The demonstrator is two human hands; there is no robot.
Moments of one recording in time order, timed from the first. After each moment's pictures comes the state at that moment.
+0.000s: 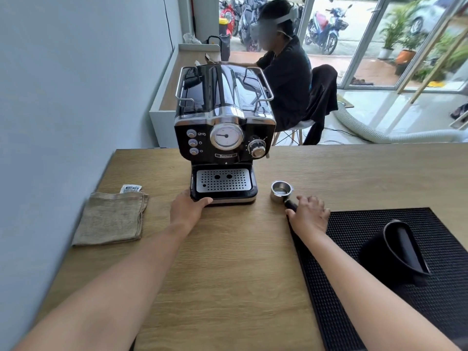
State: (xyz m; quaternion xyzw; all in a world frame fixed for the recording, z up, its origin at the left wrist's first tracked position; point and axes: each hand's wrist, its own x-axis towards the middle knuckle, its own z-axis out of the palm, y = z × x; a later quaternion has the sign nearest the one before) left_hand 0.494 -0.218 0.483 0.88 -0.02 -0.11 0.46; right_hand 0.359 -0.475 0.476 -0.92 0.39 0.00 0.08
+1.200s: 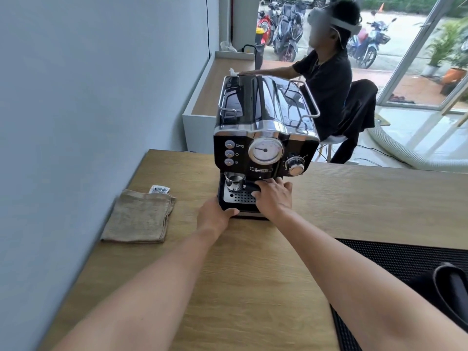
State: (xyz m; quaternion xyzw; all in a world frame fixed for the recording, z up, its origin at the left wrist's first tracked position) left_hand 0.506 -0.223 0.482 0.89 0.00 -0.13 0.43; right_hand 0.498 -0.391 0.496 -0.99 0.14 -0.05 0.07
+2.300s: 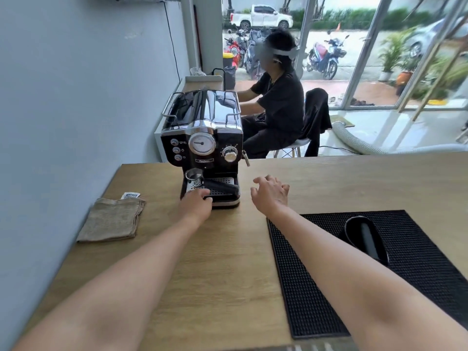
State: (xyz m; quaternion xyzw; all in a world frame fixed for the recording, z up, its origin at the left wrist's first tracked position) left_hand 0.435 -0.263 0.534 0.94 -0.08 -0.06 0.33; right_hand 0.378 -0.457 0.537 -0.96 0.23 -0.08 0.15
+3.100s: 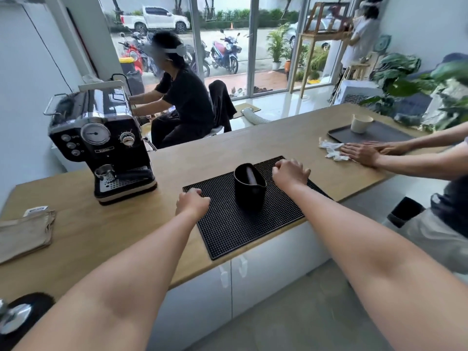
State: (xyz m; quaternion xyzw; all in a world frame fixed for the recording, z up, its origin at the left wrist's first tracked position) left_hand 0.244 -0.384 0.527 0.91 -0.18 -0.17 0.33; right_hand 0.090 -0.596 0.572 -0.85 0.51 -0.11 0.13
